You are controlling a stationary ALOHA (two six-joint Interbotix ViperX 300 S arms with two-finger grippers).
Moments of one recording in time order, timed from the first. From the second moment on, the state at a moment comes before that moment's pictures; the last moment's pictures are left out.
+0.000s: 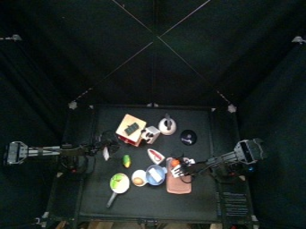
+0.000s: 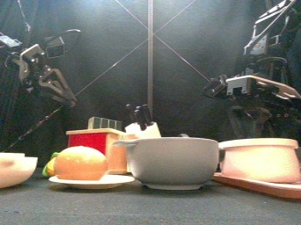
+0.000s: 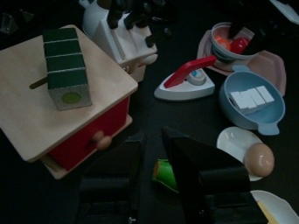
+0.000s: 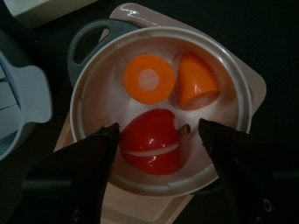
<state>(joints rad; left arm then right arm) 0.21 -0.76 1.18 0.91 0.11 -1.11 0.19 -0.08 0.74 -0.34 0.76 1.51</state>
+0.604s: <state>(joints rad) 0.21 -0.76 1.18 0.91 0.11 -1.11 0.19 -0.14 0.72 -0.34 0.81 1.50</state>
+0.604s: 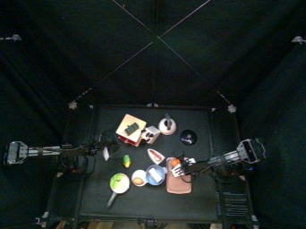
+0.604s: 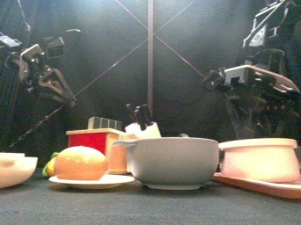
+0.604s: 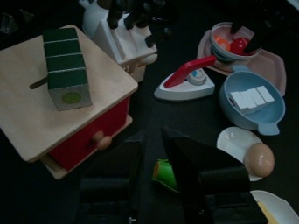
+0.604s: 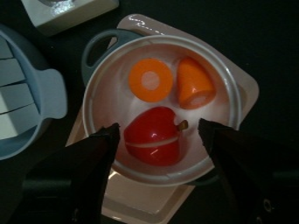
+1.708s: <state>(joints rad) 0.21 -0.76 1.19 0.91 0.12 -1.11 0.15 -0.13 0.74 -0.23 0.77 1.19</state>
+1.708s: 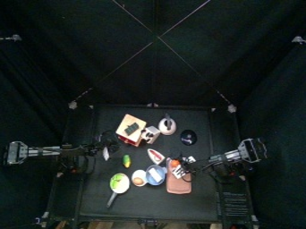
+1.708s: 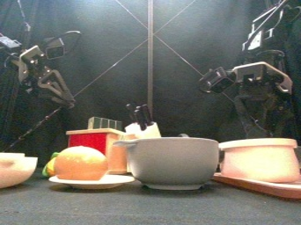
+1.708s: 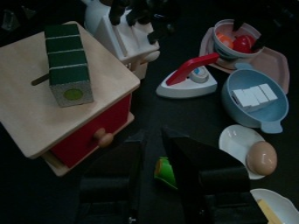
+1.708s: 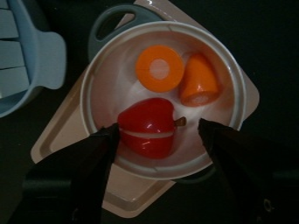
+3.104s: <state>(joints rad) 0.21 -0.76 1.19 0.91 0.12 -1.11 0.13 -0.06 0.70 -0.20 0.83 1.18</state>
